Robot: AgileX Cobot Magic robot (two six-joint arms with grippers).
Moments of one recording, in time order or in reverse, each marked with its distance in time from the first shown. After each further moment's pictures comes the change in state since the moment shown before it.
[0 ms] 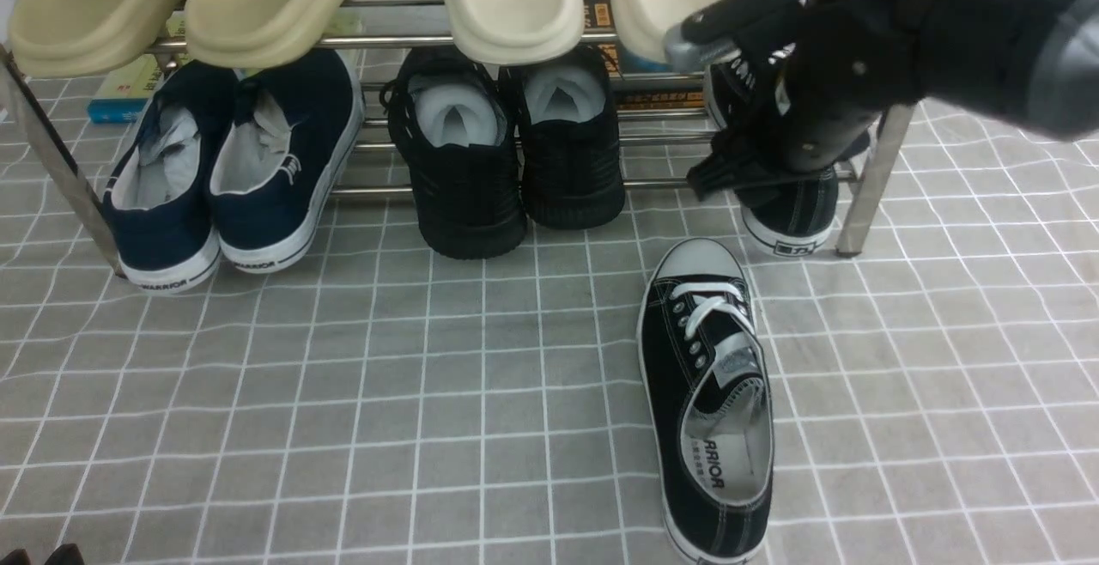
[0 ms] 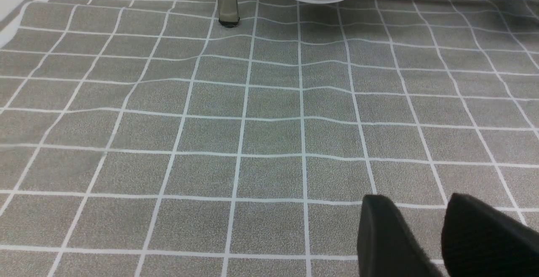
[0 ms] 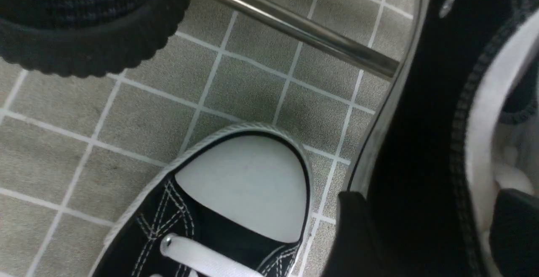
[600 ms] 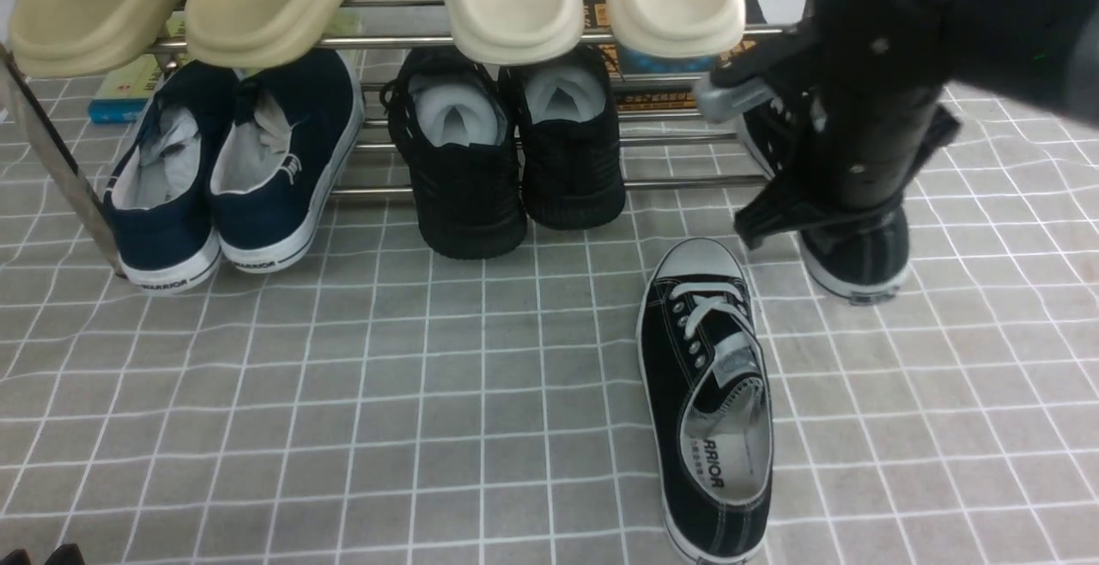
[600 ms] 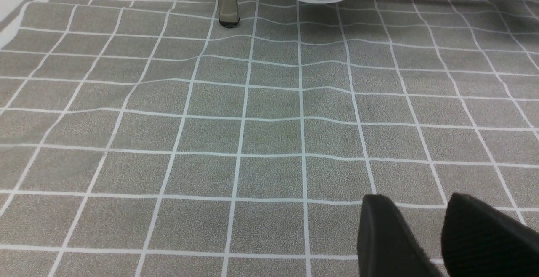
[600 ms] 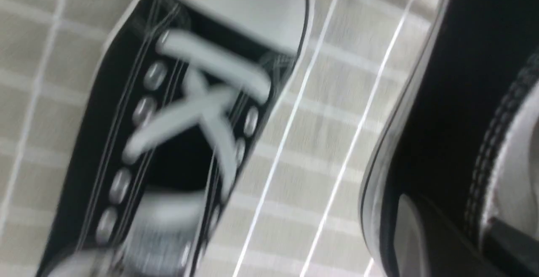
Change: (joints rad) right arm 0.005 -0.131 0.001 0.162 0.378 -0.093; left arm 0.000 0.000 0.000 0.000 0.000 0.000
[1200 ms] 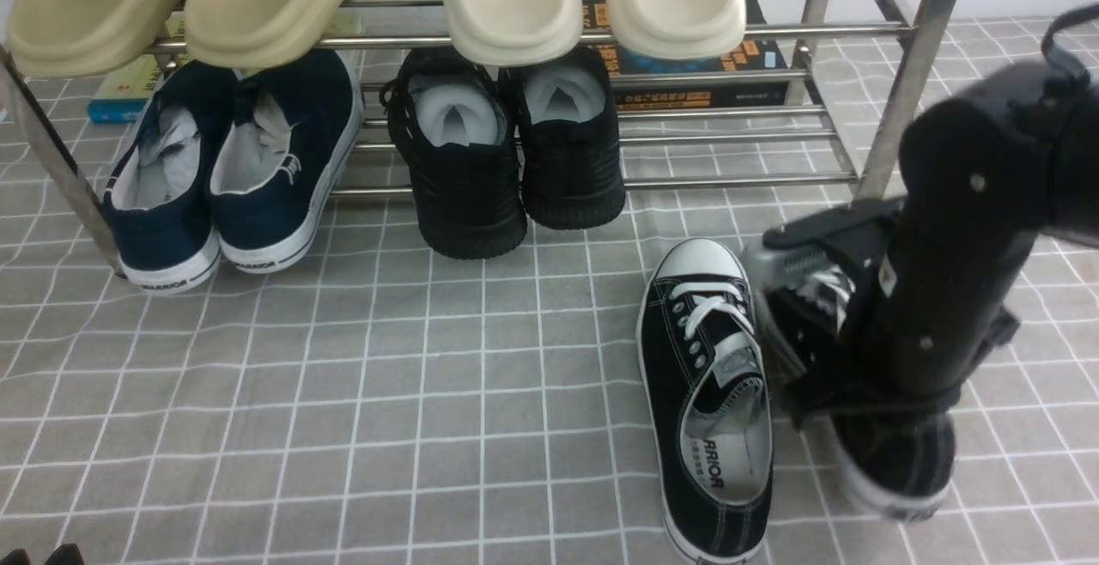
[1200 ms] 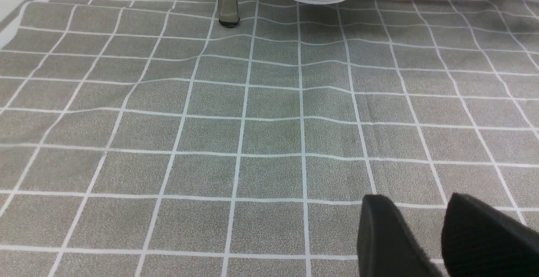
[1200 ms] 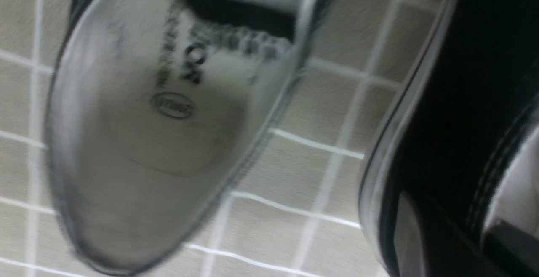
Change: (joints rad) right arm 0.002 -0.128 0.454 0.253 -0.150 -0.011; left arm 0.000 0.000 0.000 0.001 0.000 0.000
